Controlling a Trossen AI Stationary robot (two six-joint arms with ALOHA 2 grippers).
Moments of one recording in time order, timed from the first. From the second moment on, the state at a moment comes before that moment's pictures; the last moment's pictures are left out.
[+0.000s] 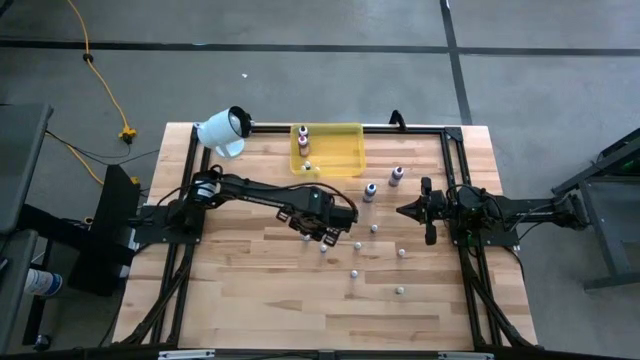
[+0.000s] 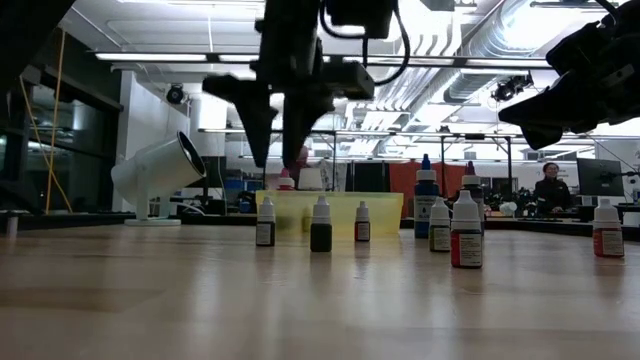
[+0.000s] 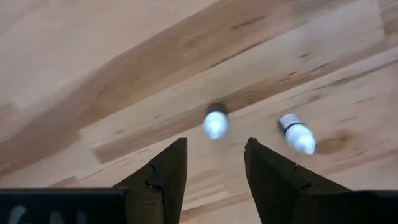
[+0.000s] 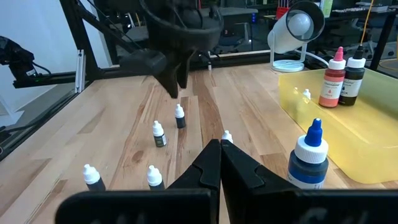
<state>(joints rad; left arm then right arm) -0.10 2.13 1.88 -1.33 -0.05 -1.22 -0.03 0.17 0.01 0.03 0.01 0.10</state>
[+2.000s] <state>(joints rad) -0.06 2.11 1.70 -1.13 0.06 -1.11 -0.03 0.17 0.01 0.03 0.01 0.10</state>
